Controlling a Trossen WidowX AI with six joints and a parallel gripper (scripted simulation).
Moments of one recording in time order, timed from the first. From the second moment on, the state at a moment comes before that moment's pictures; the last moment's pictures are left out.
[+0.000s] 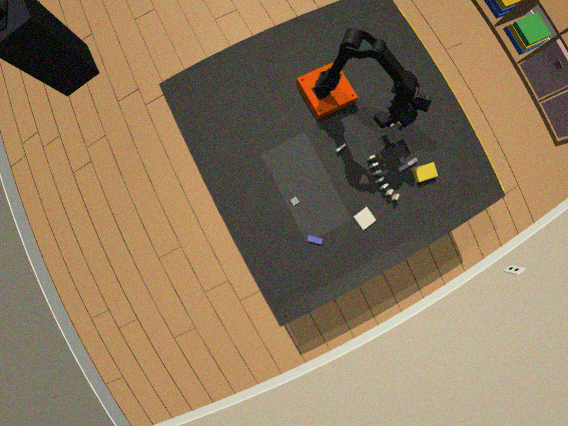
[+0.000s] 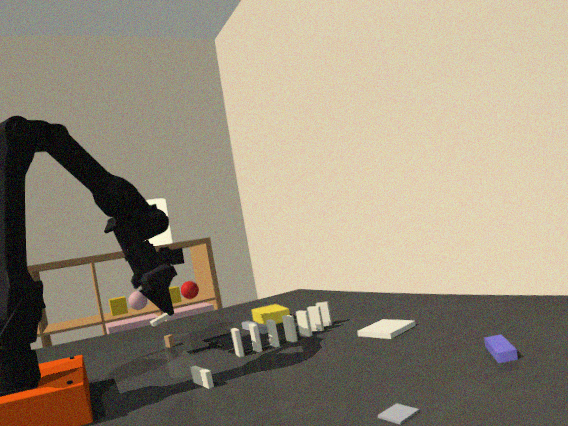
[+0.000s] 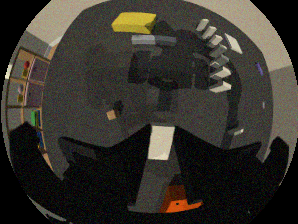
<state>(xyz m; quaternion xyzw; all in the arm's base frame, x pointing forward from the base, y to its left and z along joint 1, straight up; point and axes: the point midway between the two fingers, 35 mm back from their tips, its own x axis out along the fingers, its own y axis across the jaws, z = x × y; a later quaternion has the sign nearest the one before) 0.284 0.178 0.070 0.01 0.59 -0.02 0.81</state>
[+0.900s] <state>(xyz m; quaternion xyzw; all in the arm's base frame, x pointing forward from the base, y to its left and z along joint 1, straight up) 0.300 0.211 0.039 -0.05 0.35 0.00 0.94</state>
